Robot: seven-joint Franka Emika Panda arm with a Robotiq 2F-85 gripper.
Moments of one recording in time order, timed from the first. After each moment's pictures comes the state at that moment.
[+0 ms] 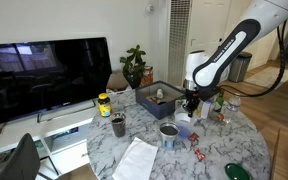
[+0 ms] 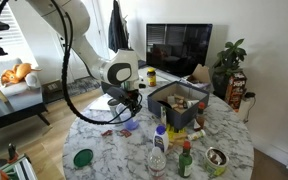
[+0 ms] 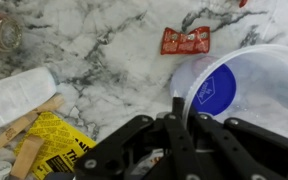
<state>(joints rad) 0.02 0.34 0.01 -2.30 0.00 2.62 0.11</state>
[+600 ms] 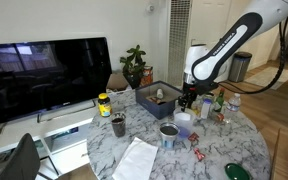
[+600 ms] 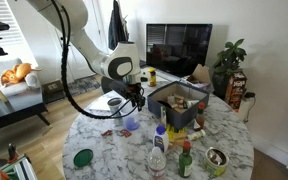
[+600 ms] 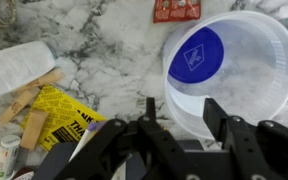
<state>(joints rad) 0.02 0.30 0.01 -2.28 0.03 2.66 0.14</state>
